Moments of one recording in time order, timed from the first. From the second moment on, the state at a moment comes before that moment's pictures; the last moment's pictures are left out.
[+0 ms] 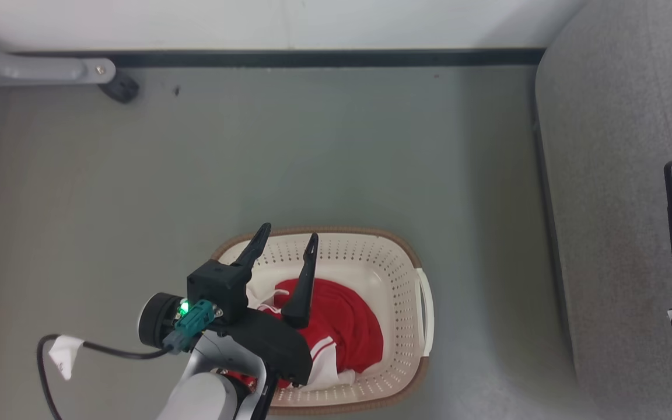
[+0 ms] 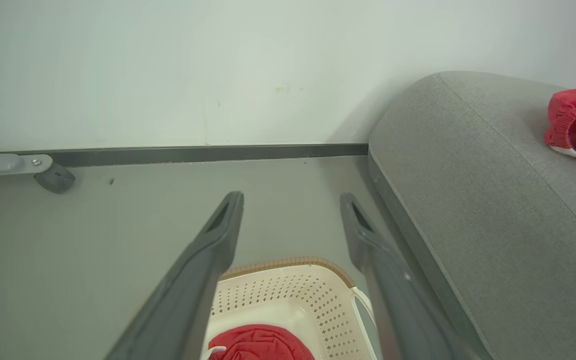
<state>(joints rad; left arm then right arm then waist) -0.36 0.09 -0.45 0.06 -0.40 0.12 0.07 -0.25 -0.64 0.23 -0.13 0.71 -0.05 -0.25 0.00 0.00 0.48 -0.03</state>
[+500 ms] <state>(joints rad) -0.47 0.08 -0.47 0.39 -0.40 0.11 0.13 -0.32 -0.62 0.22 -0.12 0.70 -0.02 -0.25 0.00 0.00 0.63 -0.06</state>
